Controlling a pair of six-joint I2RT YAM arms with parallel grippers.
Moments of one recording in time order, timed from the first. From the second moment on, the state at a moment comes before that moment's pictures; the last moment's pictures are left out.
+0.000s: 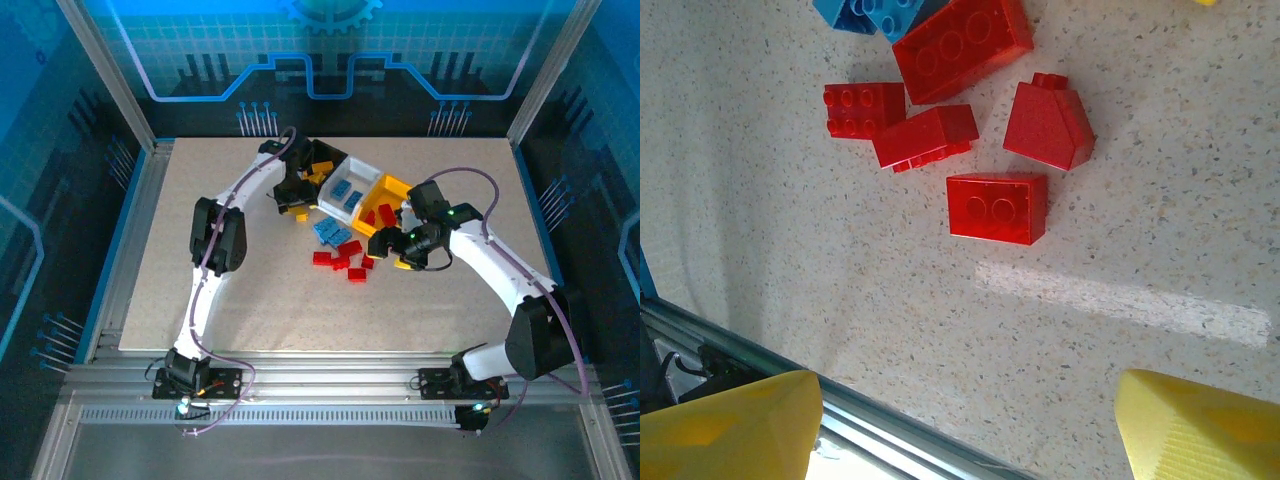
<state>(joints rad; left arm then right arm) -0.35 2.41 2.22 -1.18 0.10 -0.61 0.33 1.41 1.09 -0.91 -0.45 0.53</state>
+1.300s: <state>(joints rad) -0.35 2.38 2.01 -1.14 0.05 -0.58 0.33 1.40 1.09 -0.91 -0.45 0.53</state>
